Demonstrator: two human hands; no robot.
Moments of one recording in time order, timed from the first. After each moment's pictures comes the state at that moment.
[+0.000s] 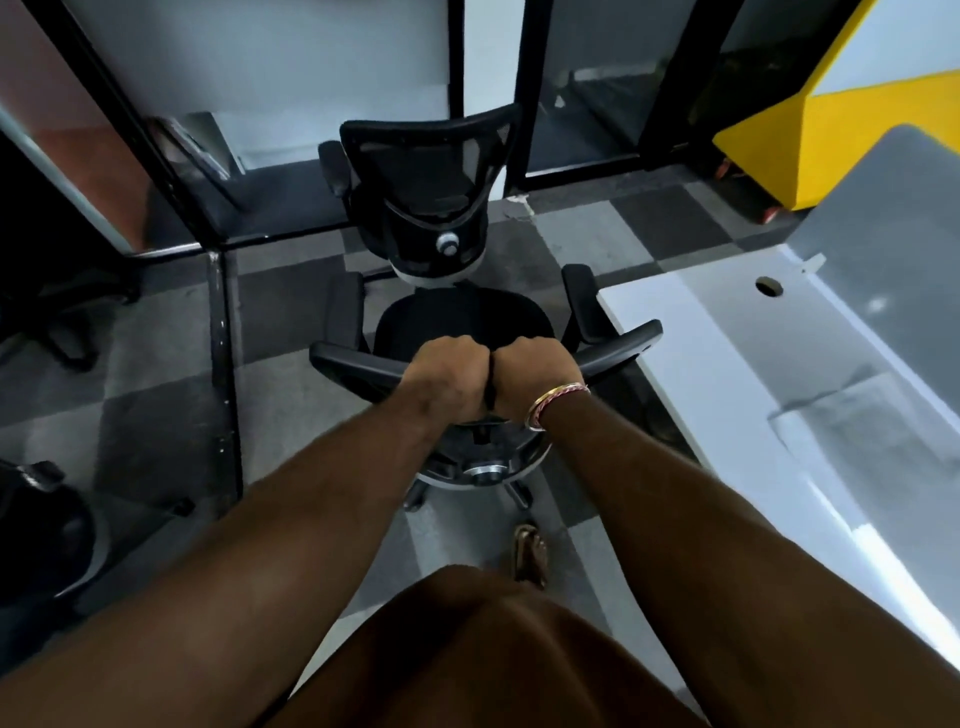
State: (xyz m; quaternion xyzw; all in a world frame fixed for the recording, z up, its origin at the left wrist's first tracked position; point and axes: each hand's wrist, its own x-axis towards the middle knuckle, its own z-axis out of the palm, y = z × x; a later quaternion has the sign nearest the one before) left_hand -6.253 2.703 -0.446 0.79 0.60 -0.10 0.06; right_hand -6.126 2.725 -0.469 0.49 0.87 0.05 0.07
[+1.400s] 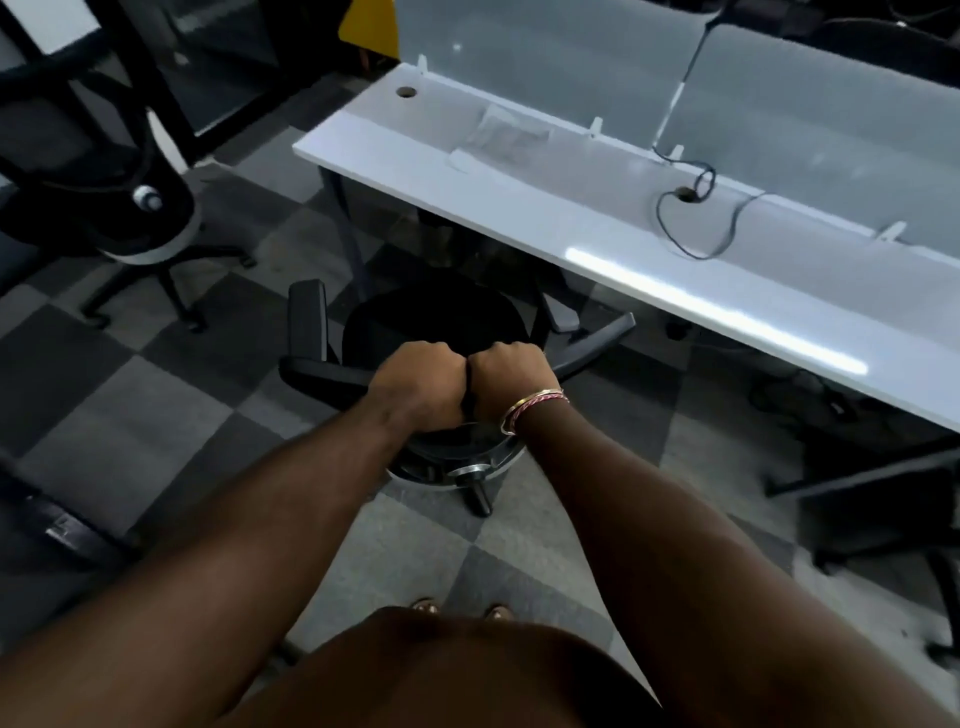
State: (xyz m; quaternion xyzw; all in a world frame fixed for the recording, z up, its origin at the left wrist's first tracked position) left_hand -6.180 2.207 -0.441 0.97 0.22 -0.11 0.01; right_hand -6.072 2.126 -0.451 0.77 0.63 -0.01 0.08
